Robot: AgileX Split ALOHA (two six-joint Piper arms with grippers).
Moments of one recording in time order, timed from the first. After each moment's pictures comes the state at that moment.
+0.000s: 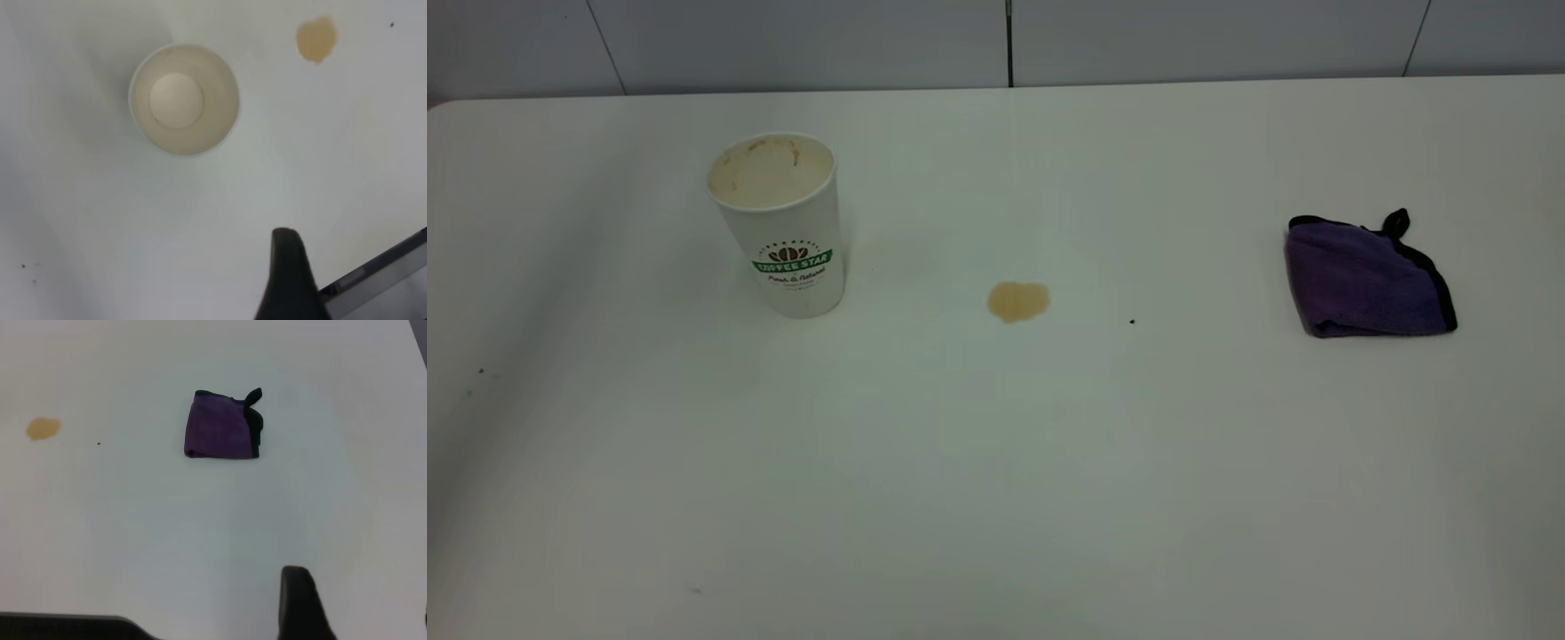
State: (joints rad) left arm -0.27 1.82 -1.77 -0.19 1.16 0.21; right arm 0.02 -0.02 -0.48 0.02 1.12 -0.02
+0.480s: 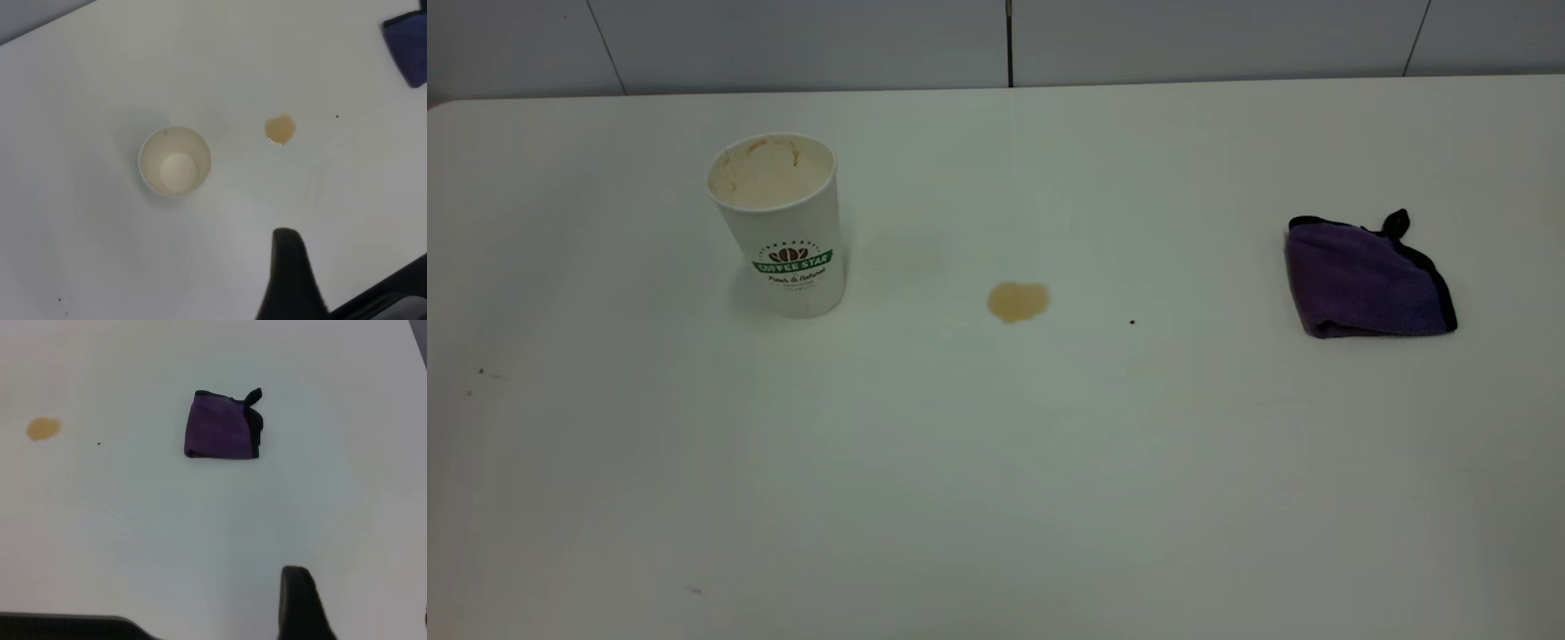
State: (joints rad) left arm -0.42 1.48 -1.73 -0.08 1.16 0.08; right arm 0.02 -0.02 -0.48 0.02 1.12 -0.02
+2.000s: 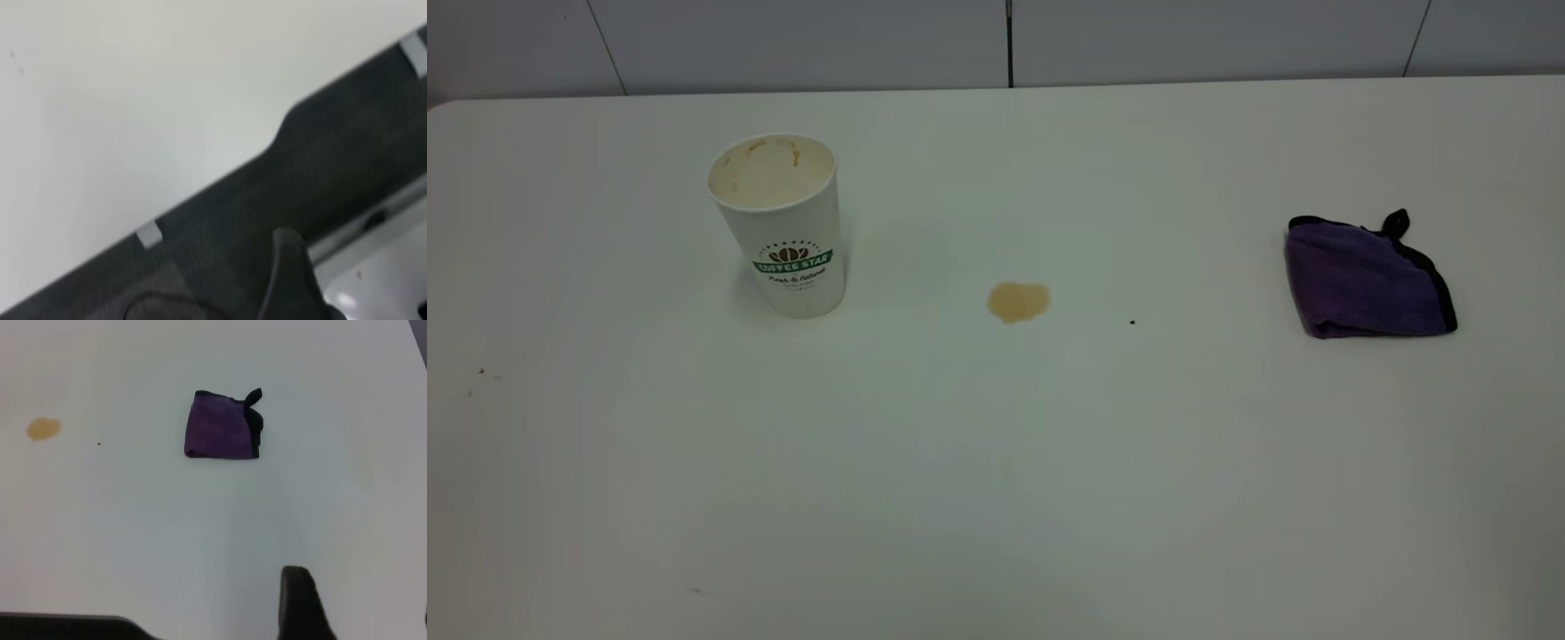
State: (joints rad) left arm -0.45 0.30 -0.49 0.00 1.11 0.07; right arm 0.02 -0.02 -0.48 0.02 1.12 -0.02
